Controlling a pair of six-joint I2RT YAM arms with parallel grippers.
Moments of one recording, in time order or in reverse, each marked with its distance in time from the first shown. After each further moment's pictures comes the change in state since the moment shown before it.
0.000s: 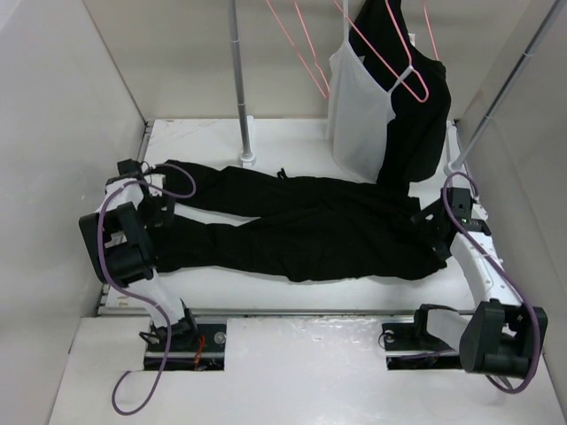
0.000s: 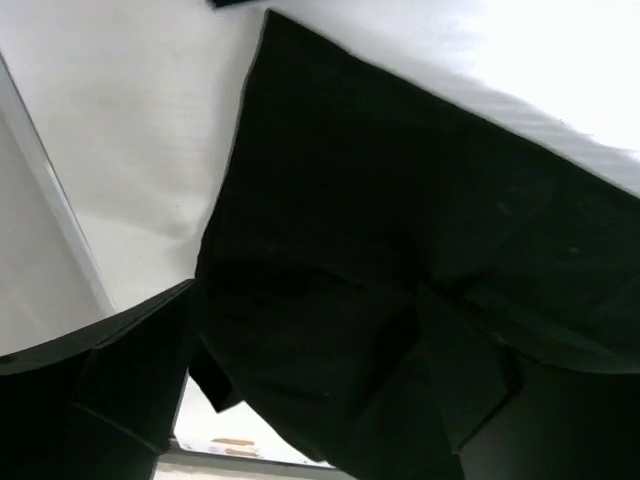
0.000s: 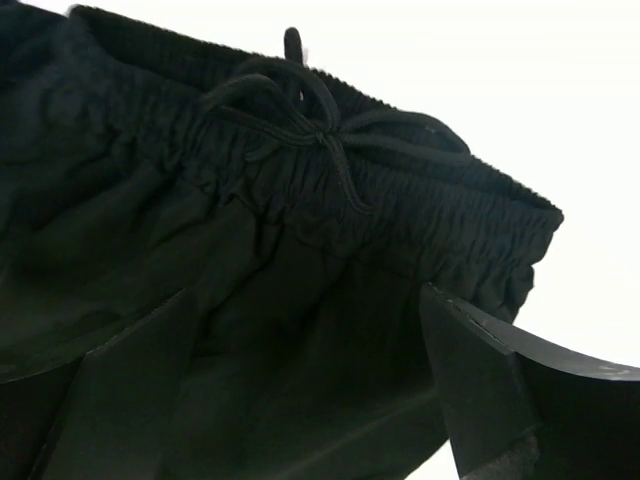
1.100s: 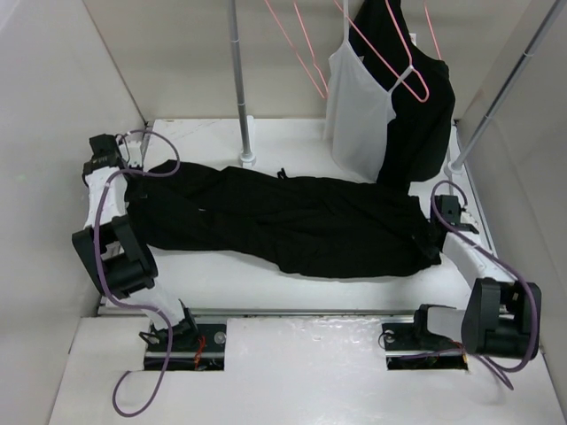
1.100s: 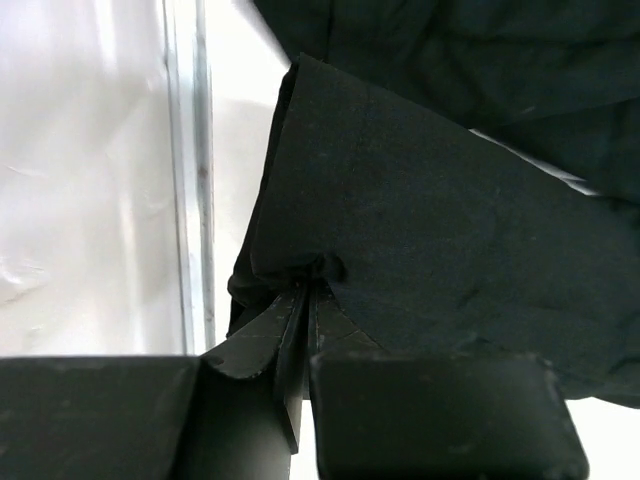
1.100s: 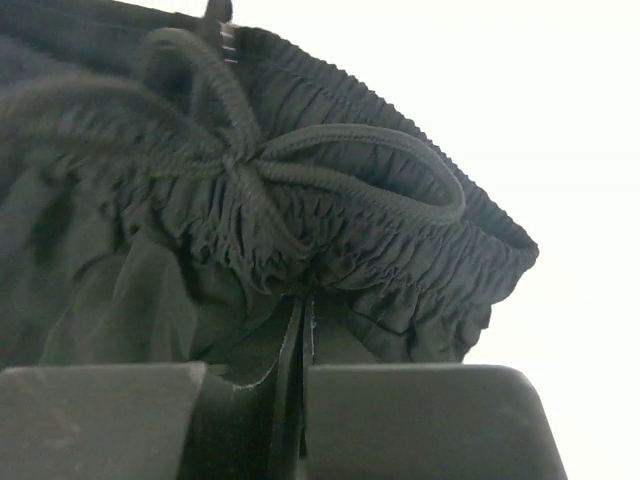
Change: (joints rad) left arm 0.052 -0.079 0.195 -0.022 0.089 -0.021; right arm 0.023 0.134 -0.111 0.151 0.008 0.032
